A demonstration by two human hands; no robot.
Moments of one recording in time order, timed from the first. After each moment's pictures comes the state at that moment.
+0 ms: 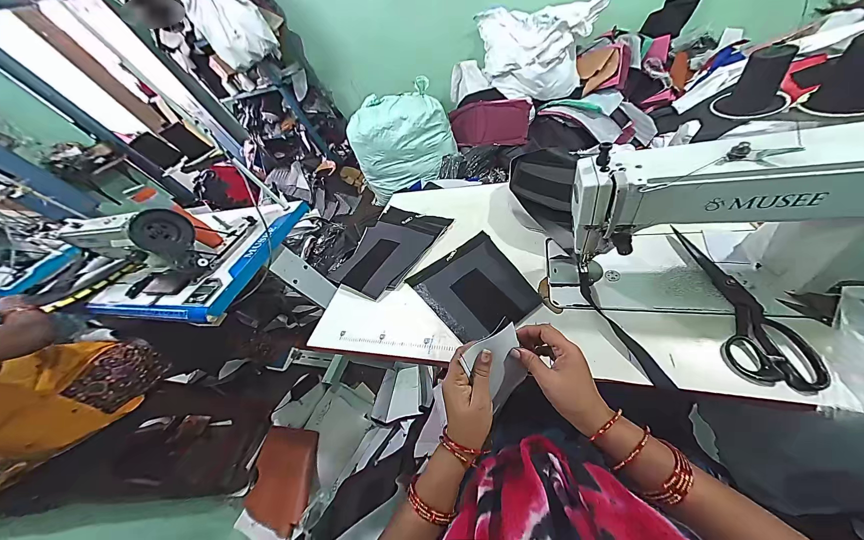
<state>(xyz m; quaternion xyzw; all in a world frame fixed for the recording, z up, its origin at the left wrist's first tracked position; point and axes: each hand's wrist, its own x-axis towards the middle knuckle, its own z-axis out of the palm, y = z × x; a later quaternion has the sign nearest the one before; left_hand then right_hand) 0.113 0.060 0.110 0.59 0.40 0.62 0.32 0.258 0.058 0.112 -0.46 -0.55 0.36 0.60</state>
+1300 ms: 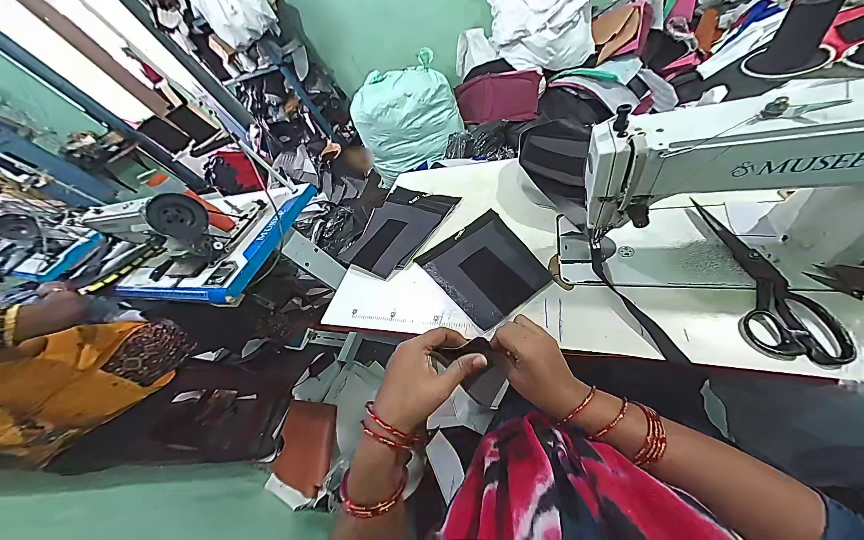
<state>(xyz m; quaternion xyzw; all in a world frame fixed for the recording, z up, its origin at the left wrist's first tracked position) 0.025 0.063 0.188 0.79 0.50 0.27 0.24 0.222 0.060 0.107 -0.43 -0.75 0.10 0.49</state>
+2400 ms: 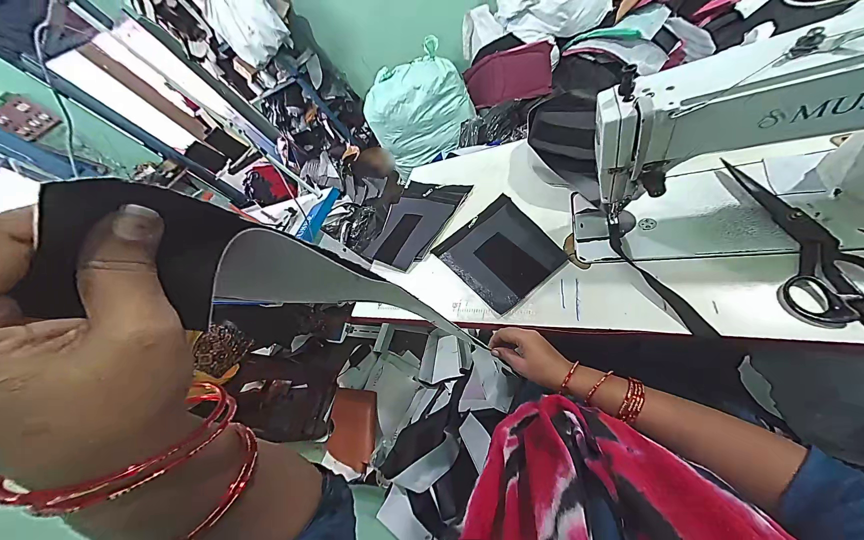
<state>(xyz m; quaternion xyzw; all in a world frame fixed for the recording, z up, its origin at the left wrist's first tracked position) -0.183 0.044 0.316 0.69 0.54 0.42 -0.23 0.206 0.073 0.053 -0.39 -0.70 0.48 0.35</state>
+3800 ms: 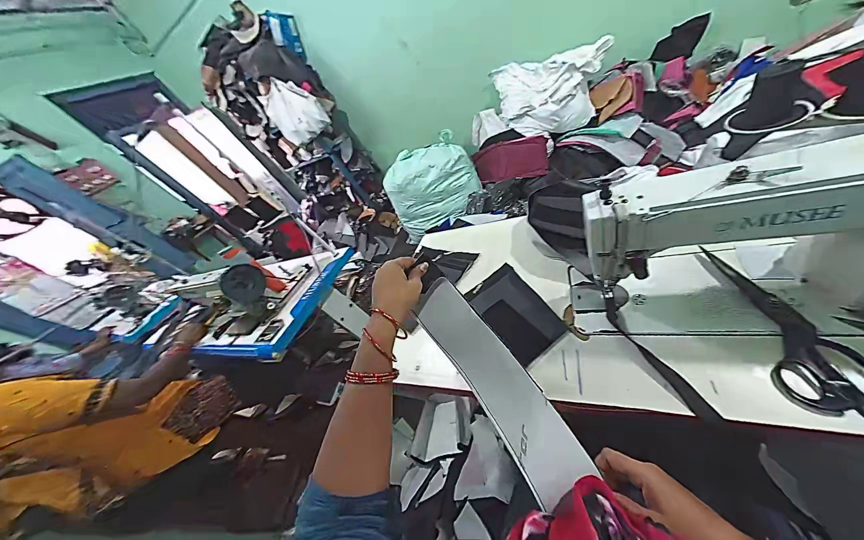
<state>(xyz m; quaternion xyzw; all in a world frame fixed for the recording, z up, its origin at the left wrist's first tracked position) 0.032 0.220 0.284 0.74 0.63 0.25 0.04 0.321 -0.029 0.064 -0.44 -0.65 0.54 0.30</state>
